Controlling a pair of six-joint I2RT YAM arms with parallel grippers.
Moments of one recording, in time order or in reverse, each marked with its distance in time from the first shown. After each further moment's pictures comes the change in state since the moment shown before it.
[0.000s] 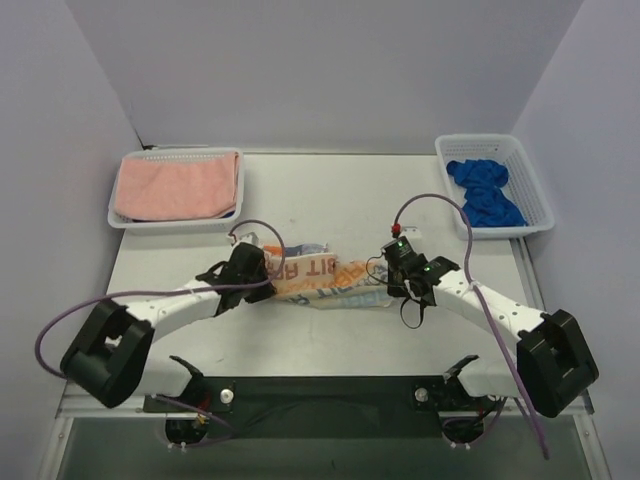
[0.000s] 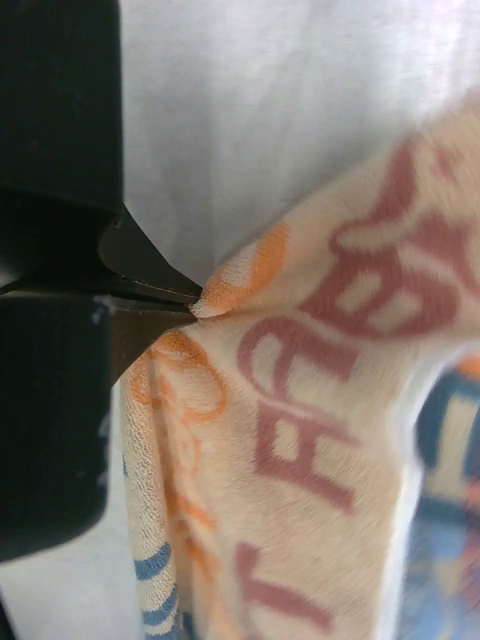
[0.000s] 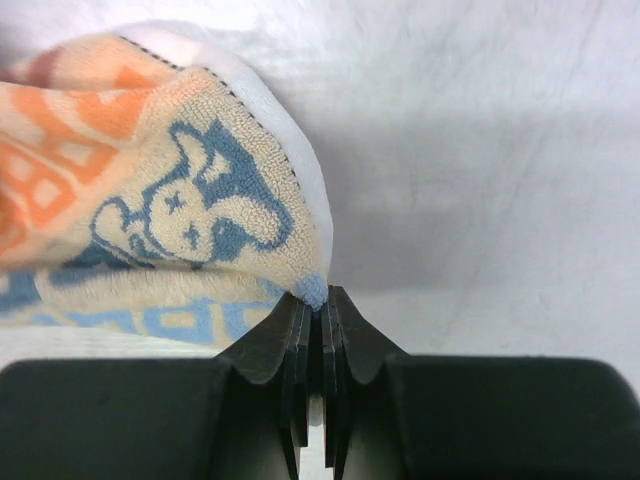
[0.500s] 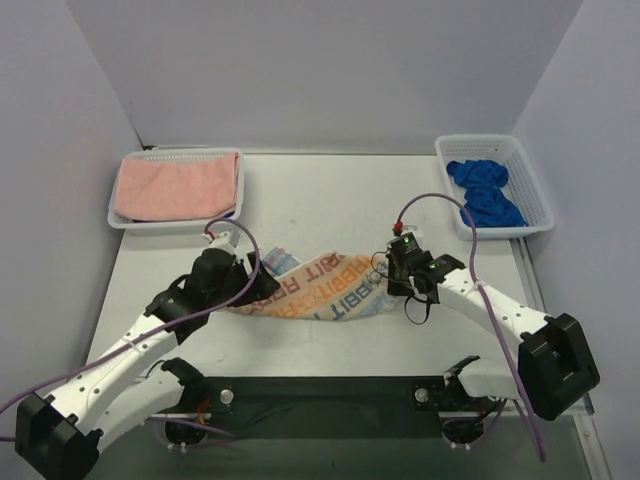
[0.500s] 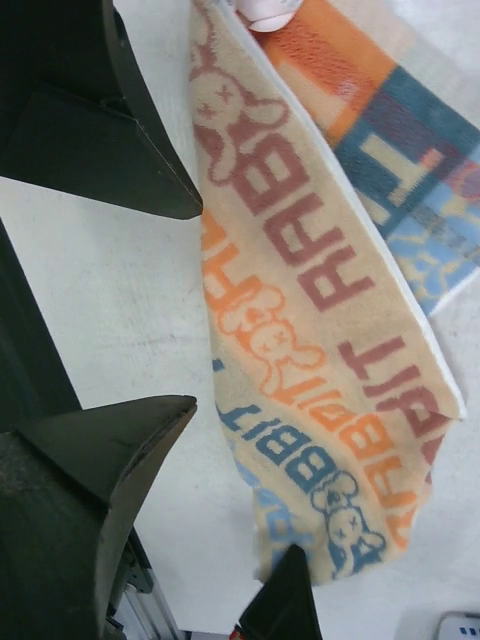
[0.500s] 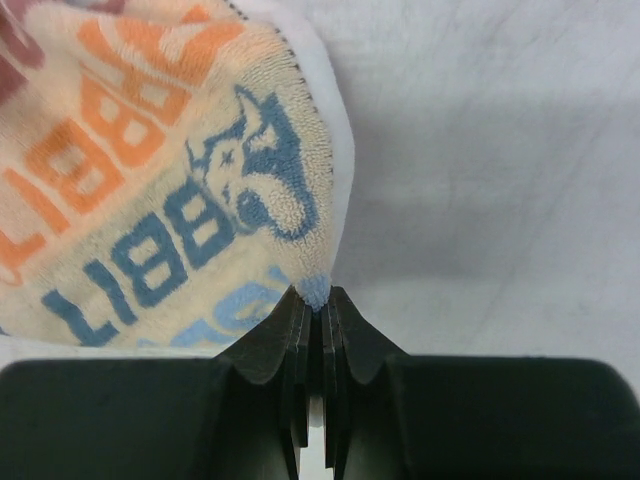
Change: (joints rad) left arm -0.019 -0.602 -0.058 -0.313 0.079 -0.032; right arm -0.052 -0.027 0.056 -0.003 -0.119 -0.030
